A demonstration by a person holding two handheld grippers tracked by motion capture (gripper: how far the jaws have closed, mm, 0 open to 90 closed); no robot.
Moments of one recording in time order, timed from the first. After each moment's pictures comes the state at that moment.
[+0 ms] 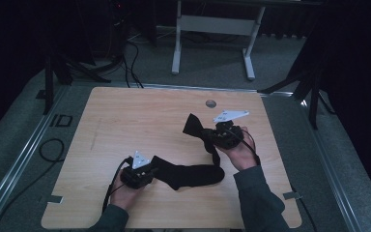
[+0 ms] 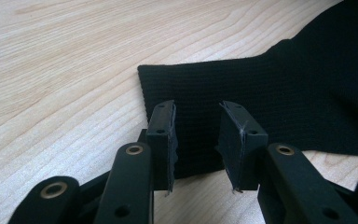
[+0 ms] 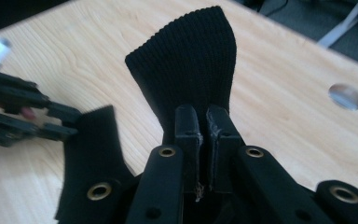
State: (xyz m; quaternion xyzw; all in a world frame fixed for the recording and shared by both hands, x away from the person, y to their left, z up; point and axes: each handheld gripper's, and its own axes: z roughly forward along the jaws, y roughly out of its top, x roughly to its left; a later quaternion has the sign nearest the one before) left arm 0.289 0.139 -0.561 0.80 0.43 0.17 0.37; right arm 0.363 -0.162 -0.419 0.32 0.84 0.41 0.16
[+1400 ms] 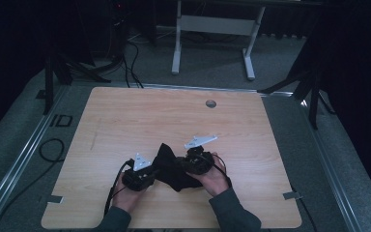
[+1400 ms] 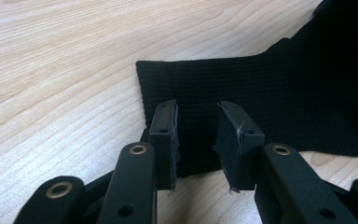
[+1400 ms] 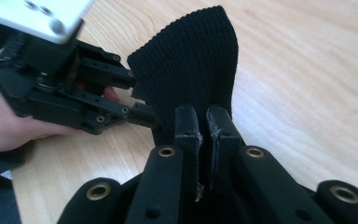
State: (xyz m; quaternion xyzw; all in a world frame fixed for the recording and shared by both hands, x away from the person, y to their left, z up) left arm 0.283 0.133 -0.565 0.80 0.44 0.16 0.38; right arm 0.321 -0.093 -0.485 0.32 0.86 0.41 0.04
